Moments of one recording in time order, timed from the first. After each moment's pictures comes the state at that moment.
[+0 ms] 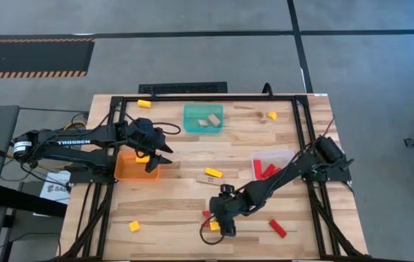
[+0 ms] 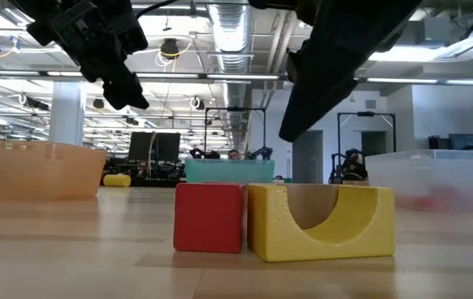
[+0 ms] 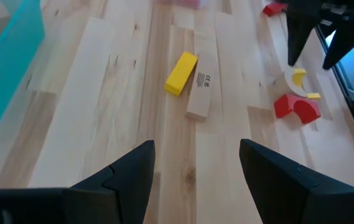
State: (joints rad) left arm 0.25 0.98 0.60 -0.33 0.36 -0.06; right arm 0.48 1.94 1.40 -0.47 0.08 0.53
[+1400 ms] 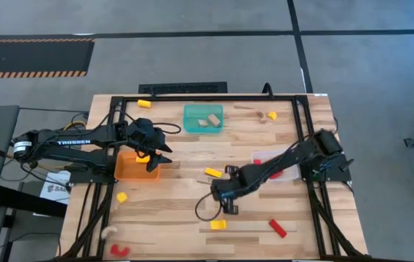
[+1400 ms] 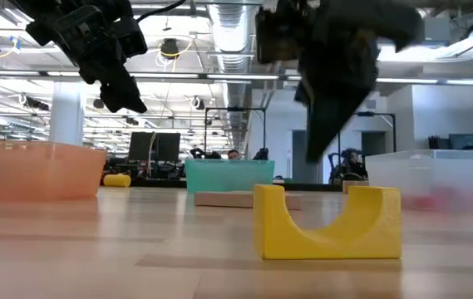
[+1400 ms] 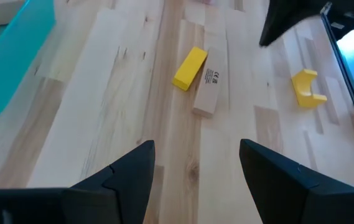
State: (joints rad) left arm 0.25 0.98 0.60 -0.35 0.33 -0.10; right arm 0.32 1.91 1.39 -0.72 0.09 0.40
